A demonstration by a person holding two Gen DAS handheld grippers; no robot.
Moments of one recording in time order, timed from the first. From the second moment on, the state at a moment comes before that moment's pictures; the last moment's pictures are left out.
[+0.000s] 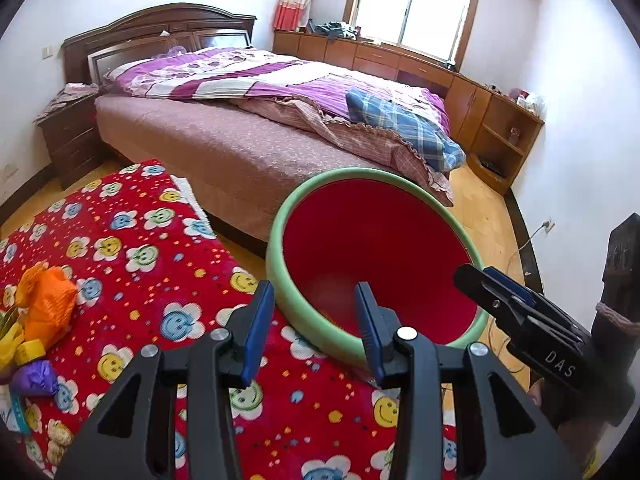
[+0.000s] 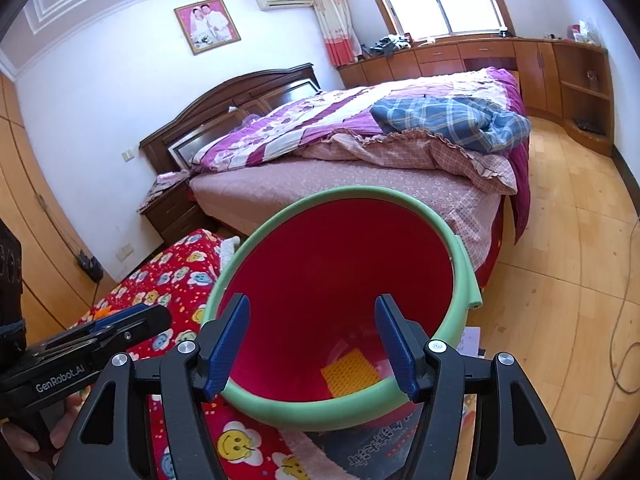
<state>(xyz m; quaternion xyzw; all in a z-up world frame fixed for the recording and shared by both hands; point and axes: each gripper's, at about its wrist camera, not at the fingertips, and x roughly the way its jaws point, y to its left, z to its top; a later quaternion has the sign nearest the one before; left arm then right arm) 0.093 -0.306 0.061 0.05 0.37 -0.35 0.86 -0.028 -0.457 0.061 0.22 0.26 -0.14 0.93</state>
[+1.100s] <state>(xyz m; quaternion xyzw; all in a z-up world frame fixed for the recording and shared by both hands) 0.076 -0.123 0.065 -0.02 0.39 -0.18 0.90 -0.017 -0.350 0.073 0.19 0.30 -0.03 0.93</state>
